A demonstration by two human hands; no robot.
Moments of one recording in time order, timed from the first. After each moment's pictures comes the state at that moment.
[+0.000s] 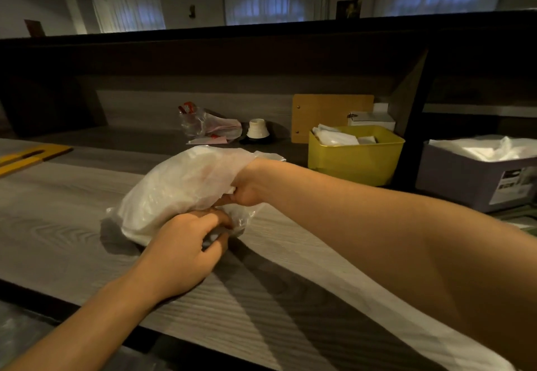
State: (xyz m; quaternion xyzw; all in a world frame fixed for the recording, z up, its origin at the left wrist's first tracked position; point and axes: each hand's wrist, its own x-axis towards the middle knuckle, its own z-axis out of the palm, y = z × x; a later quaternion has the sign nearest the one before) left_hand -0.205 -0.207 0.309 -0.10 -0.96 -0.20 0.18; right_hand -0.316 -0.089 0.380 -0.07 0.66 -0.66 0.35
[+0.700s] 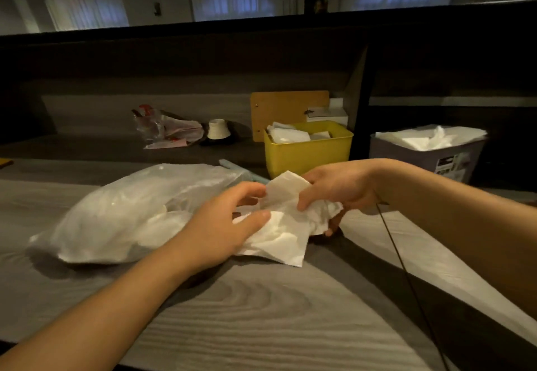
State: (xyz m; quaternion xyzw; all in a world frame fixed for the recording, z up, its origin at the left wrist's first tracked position) left_hand -0.251 -0.101 0.327 -0.14 -0.90 -0.41 0.06; right_hand -0.319 0.124 0.384 -0.14 0.85 -0.38 0.32
